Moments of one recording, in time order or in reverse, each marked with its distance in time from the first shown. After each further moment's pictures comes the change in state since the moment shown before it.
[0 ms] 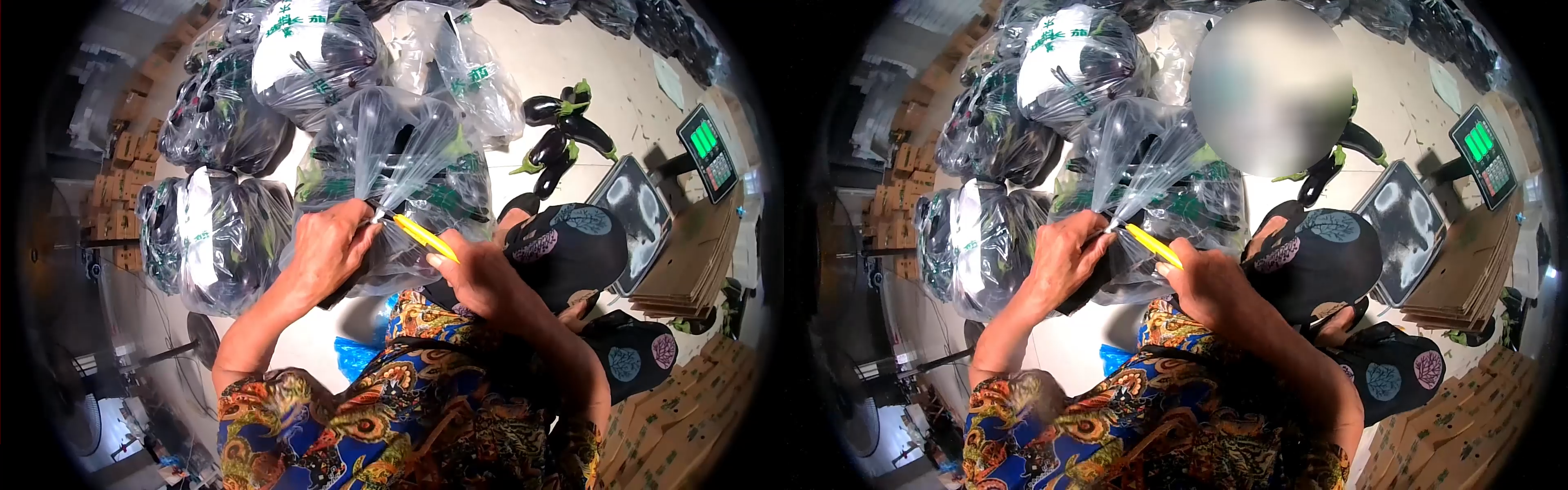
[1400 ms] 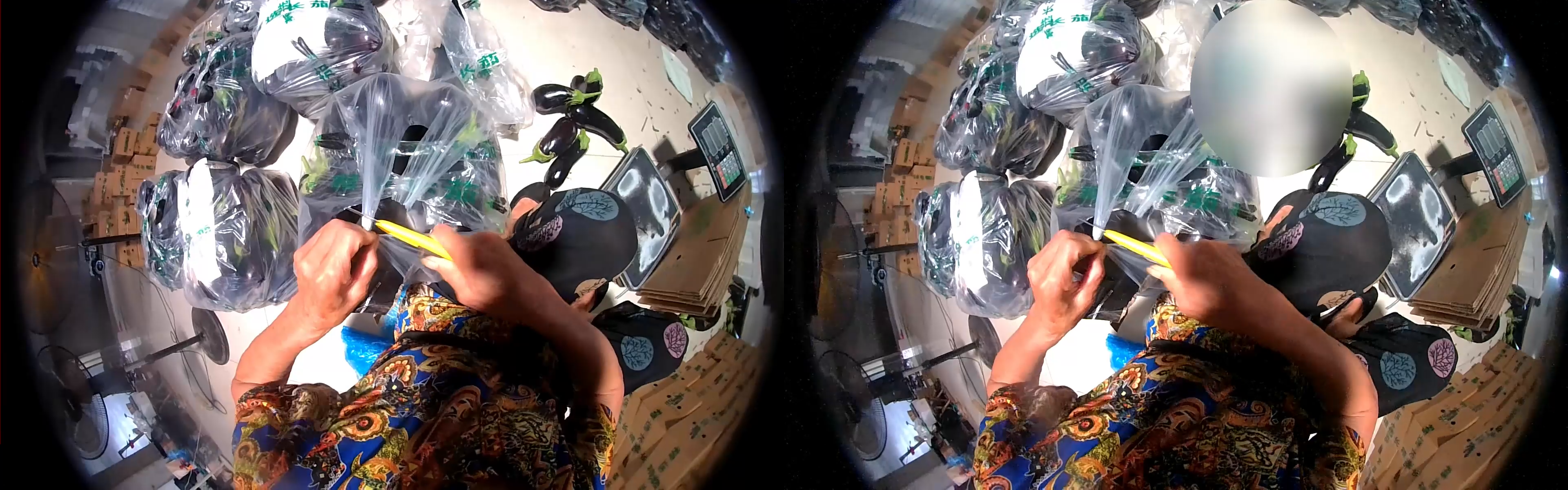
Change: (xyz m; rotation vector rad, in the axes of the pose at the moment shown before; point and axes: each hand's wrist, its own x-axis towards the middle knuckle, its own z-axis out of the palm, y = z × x) left_hand -0.030 0.001 0.006 -0.107 0.304 0.239; right_hand 0.015 0.000 0.009 0.003 0.007 -0.182
